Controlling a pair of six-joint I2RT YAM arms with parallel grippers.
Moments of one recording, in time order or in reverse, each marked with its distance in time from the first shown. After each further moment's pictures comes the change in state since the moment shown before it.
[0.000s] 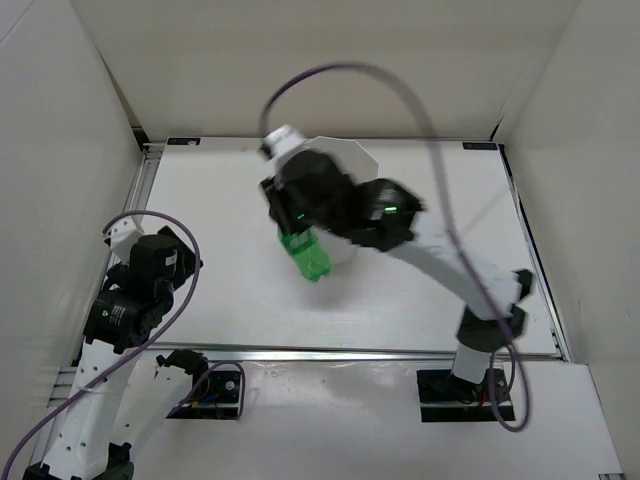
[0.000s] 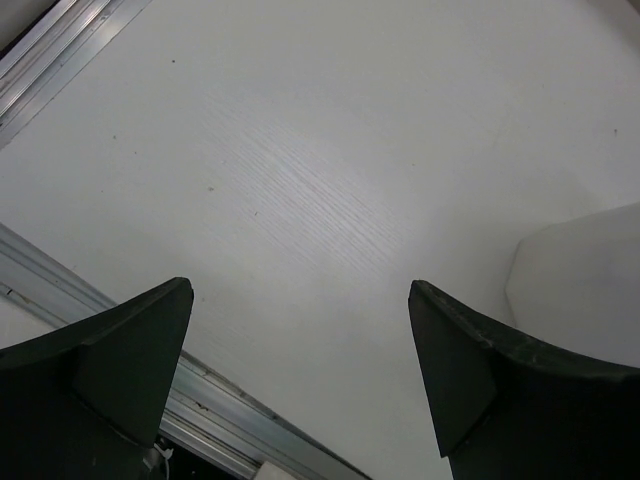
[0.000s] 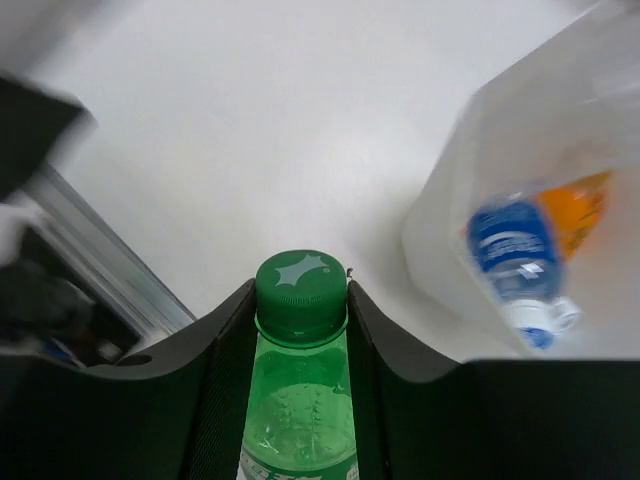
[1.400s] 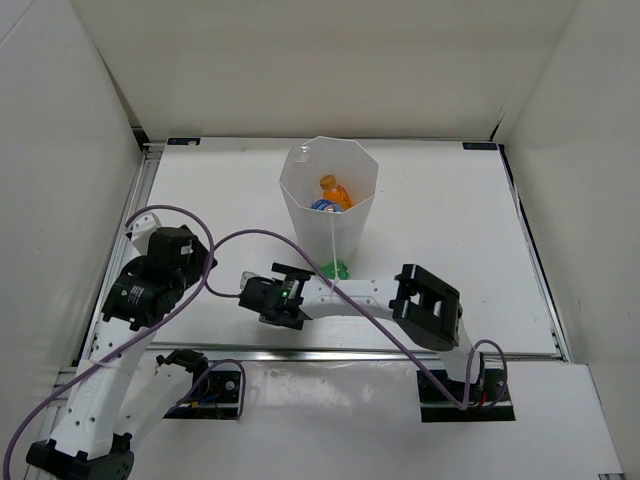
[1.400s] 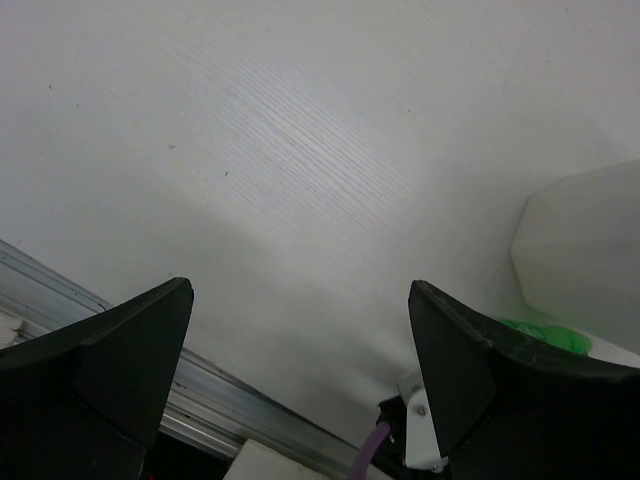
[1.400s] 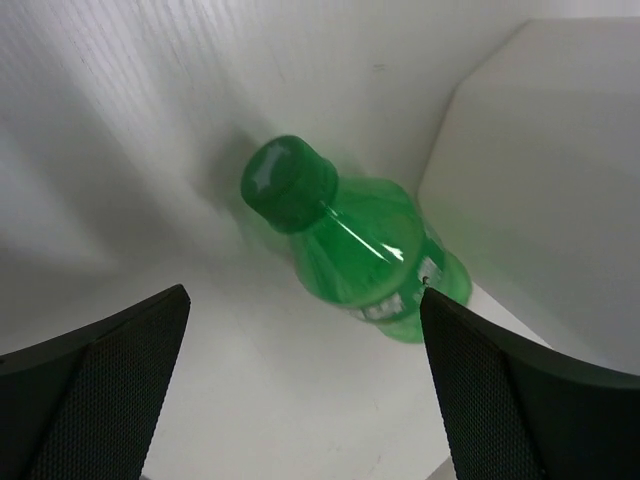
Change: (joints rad) left arm -0.005 0.084 -0.073 0.050 0.108 -0.040; right arm 0.130 0.114 -0.765 0.333 0.237 -0.377
